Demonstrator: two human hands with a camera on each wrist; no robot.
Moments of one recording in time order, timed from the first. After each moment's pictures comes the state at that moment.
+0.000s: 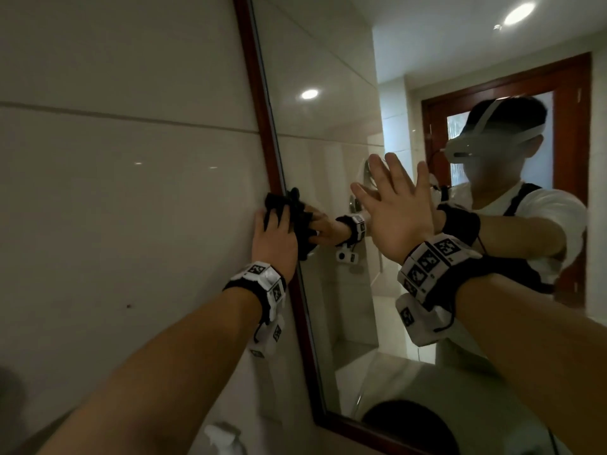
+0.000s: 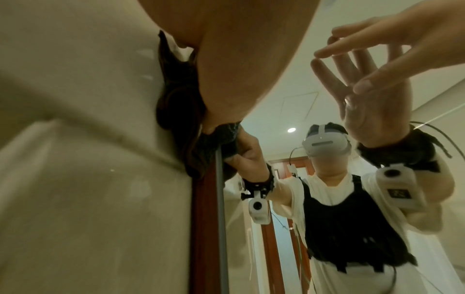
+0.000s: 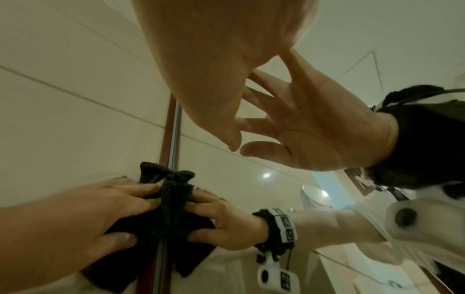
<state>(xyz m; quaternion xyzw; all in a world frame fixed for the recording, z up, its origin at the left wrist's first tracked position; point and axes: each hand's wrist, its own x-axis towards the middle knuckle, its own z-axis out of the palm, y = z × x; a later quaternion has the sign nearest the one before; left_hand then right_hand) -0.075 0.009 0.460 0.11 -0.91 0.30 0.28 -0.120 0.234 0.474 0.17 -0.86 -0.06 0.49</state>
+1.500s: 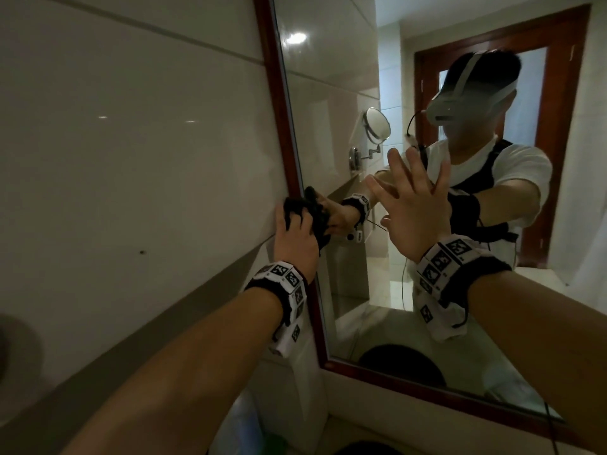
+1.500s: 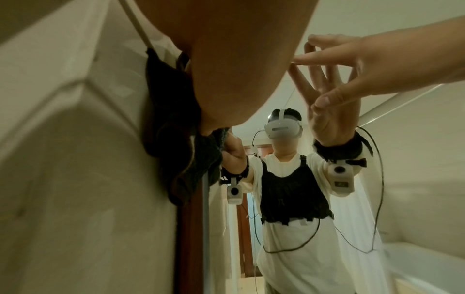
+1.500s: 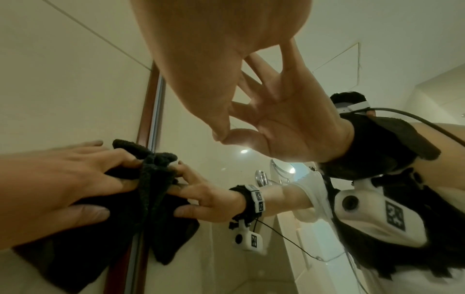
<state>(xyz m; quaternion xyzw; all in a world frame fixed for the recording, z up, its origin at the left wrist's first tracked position) -0.064 0.007 0.375 0.06 -0.92 0.31 0.21 -0.114 0.218 0.392 0.16 -0.87 -0.05 0.47</state>
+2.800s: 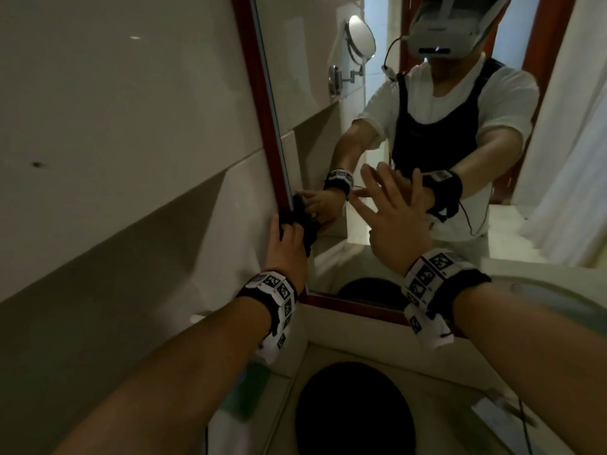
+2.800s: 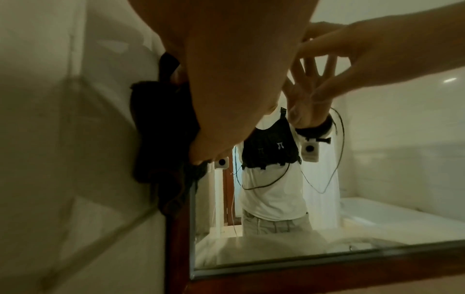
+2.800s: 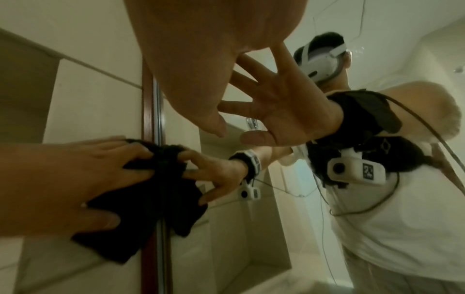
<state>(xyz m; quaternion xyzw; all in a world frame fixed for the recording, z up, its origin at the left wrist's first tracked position) -0.058 0.010 0.231 0.02 -0.92 0.40 0.05 -0.093 0.214 0.252 0.22 -0.89 -0.08 0.40</state>
